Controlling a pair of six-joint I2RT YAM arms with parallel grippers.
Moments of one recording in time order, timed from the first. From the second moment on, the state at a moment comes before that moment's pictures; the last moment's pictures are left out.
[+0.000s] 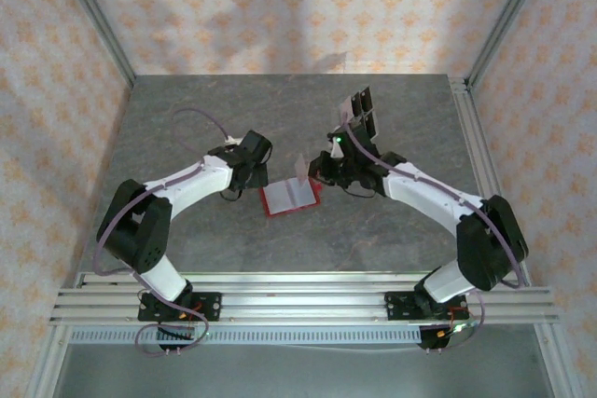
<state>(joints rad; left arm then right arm) -0.47 1.63 1.06 -0.67 -0.39 -0.63 0.62 1.50 1.03 -0.30 -0.38 0.84</state>
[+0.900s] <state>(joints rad) -0.53 1.64 0.97 -0.64 -0.36 -0.65 0.65 1.69 0.89 -0.10 -0.35 0.87</state>
